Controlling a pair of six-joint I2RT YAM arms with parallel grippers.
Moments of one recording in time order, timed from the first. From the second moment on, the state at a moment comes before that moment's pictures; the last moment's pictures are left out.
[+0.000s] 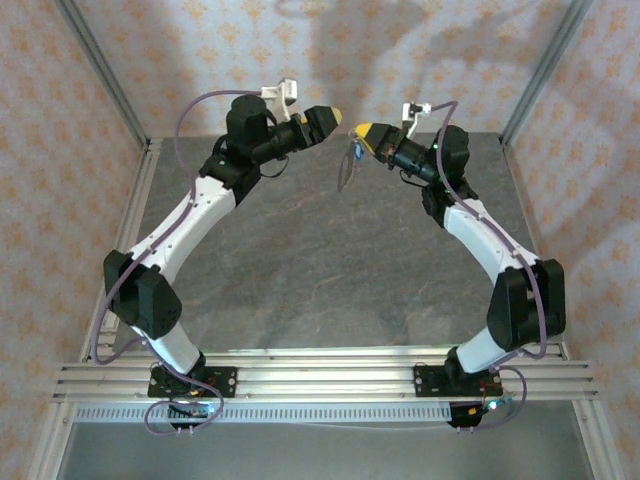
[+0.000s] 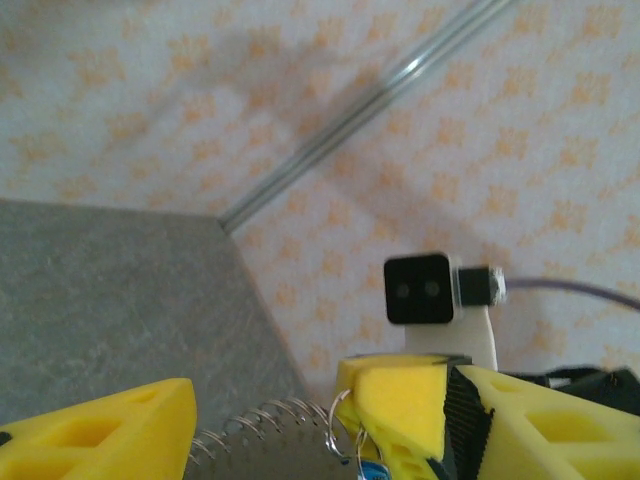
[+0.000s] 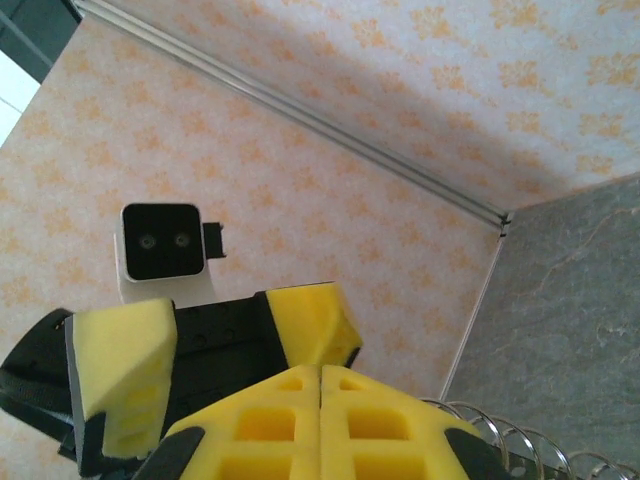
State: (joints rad) left arm -0.39 1.69 1.65 -0.06 0.49 -0.82; right arm 0.25 1.55 1.22 0.48 -0.78 1.18
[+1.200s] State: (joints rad) left arm -0.36 1.81 1.69 0.03 0.76 -0.91; right arm 0.25 1.62 1.27 0.48 -0.85 1.18
